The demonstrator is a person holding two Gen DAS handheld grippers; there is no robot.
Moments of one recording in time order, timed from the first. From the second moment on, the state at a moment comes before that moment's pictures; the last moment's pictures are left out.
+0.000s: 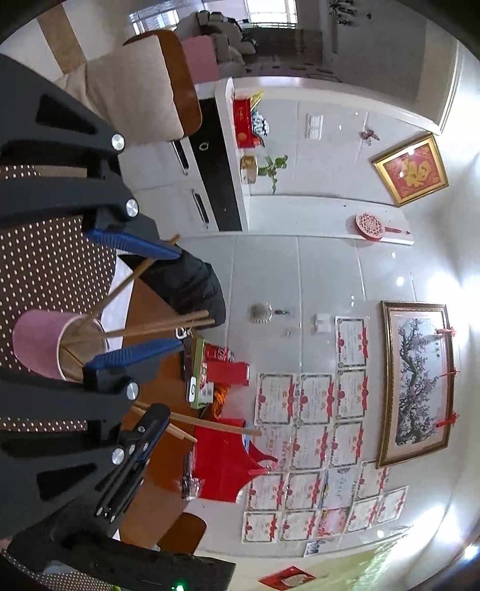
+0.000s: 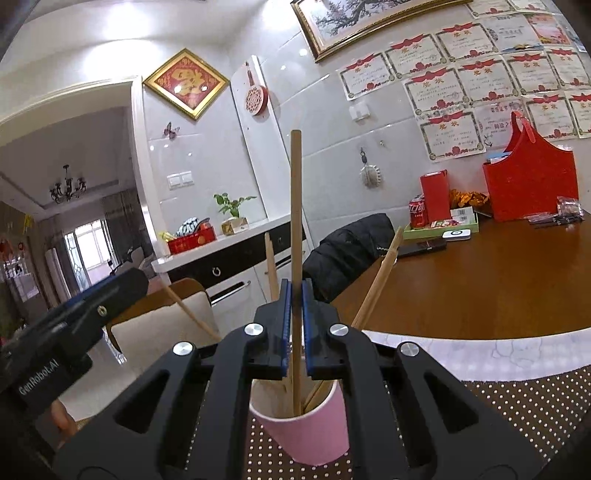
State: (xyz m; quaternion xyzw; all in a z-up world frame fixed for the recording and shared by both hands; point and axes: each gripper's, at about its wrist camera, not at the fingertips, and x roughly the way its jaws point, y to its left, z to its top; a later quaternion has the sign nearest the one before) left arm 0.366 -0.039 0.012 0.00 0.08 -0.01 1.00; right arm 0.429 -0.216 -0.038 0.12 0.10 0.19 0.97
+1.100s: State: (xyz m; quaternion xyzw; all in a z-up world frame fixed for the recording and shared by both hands) left arm 0.313 0.007 0.025 0.00 0.07 0.04 1.00; right arm 0.385 -0.207 -0.029 0.10 0.11 0.17 0.97
